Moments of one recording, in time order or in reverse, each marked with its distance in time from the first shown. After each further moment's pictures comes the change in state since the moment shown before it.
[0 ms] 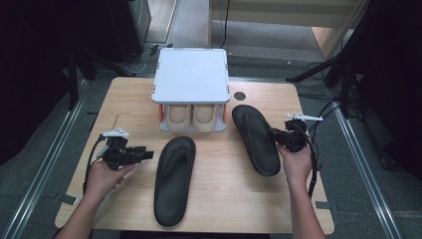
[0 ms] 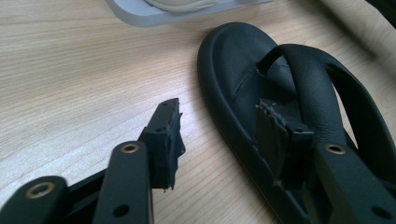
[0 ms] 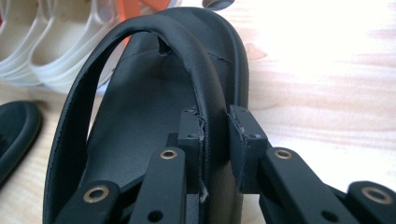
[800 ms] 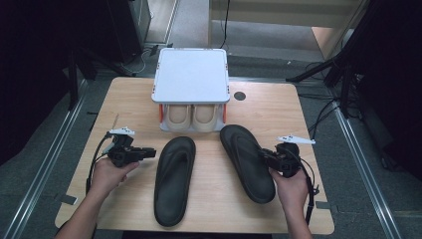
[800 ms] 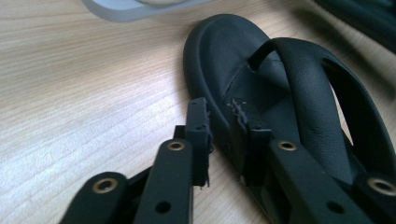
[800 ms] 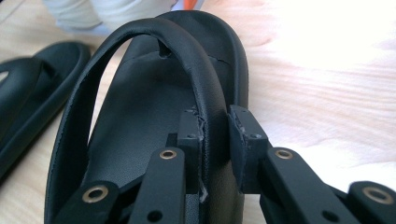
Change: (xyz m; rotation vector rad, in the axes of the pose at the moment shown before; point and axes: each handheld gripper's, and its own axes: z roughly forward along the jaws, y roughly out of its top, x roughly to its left) left arm 0.000 0.008 0.013 0.050 -0.048 0.031; right arm 0.044 -0.054 -0.027 0.039 0.049 -0.070
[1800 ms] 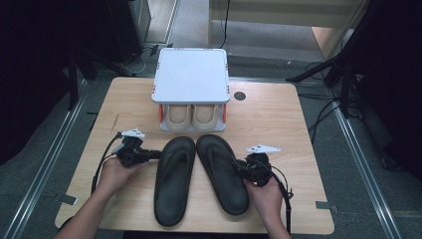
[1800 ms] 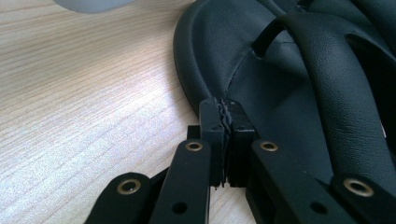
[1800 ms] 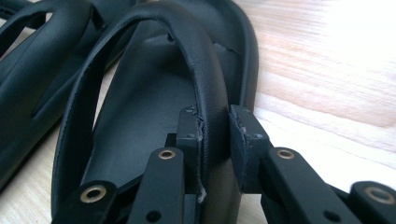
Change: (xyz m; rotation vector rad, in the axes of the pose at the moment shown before) left arm -0.001 -0.001 0.025 0.052 -0.002 0.080; right arm 0.054 -0.024 0.044 0.080 0.097 -0.099
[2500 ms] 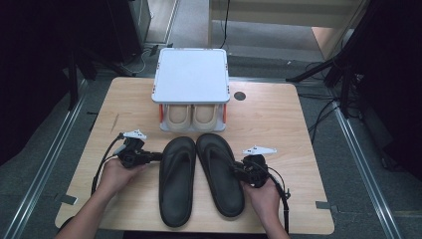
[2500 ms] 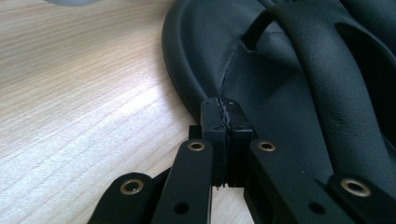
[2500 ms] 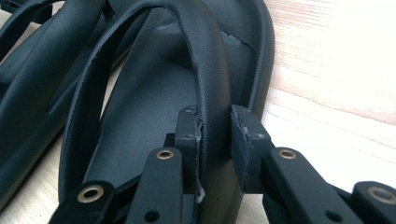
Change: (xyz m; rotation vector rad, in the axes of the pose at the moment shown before) left arm -0.007 -0.001 0.002 0.022 -0.020 0.007; right arm 0.006 -0.003 0.006 0.015 0.019 -0.020
